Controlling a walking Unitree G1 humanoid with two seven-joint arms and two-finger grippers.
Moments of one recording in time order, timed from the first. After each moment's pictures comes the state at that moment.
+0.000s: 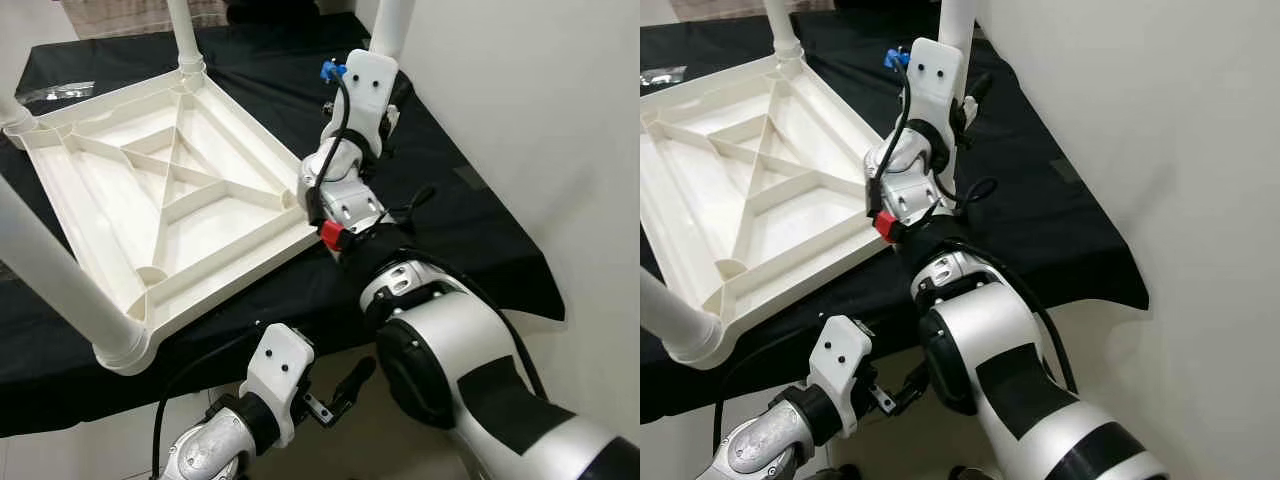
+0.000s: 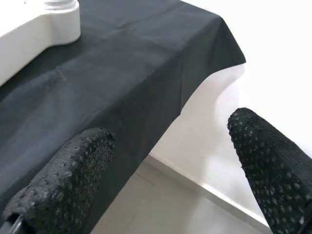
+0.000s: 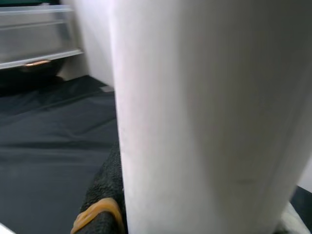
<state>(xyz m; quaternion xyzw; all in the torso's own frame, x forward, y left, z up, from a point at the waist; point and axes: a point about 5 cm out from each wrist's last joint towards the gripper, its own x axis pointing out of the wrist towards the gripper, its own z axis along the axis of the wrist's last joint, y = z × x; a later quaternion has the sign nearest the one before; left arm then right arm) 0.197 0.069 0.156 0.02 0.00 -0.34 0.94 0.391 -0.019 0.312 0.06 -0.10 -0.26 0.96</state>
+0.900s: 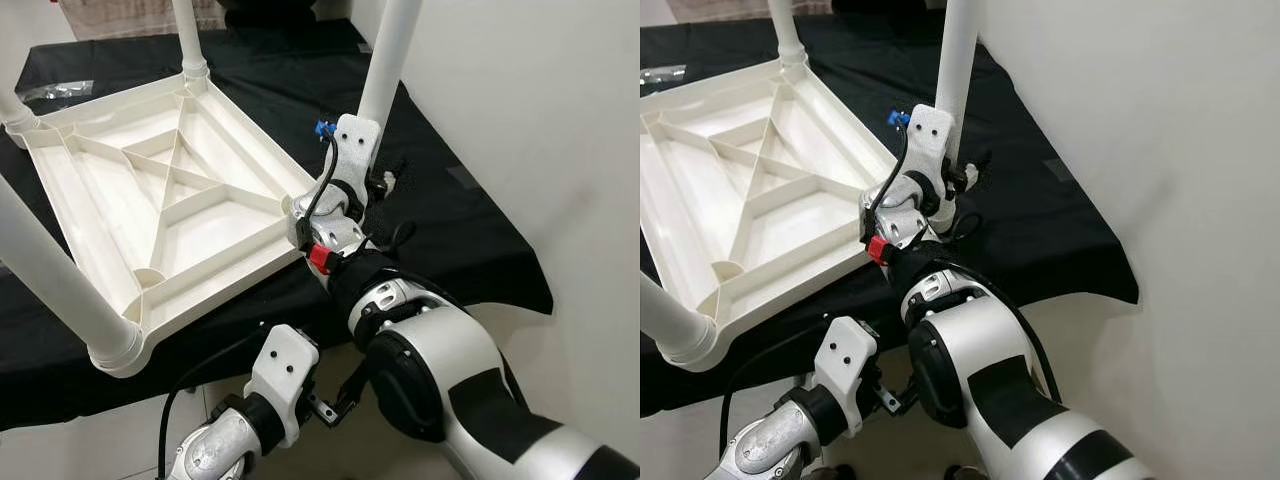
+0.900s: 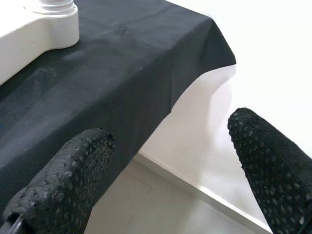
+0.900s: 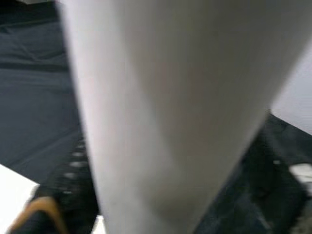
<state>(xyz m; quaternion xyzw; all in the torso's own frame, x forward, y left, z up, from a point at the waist) 0.197 0.065 0.153 0.02 0.00 -0.34 0.94 0.393 -0.022 0.266 0.05 -0.01 -0.27 0.96</state>
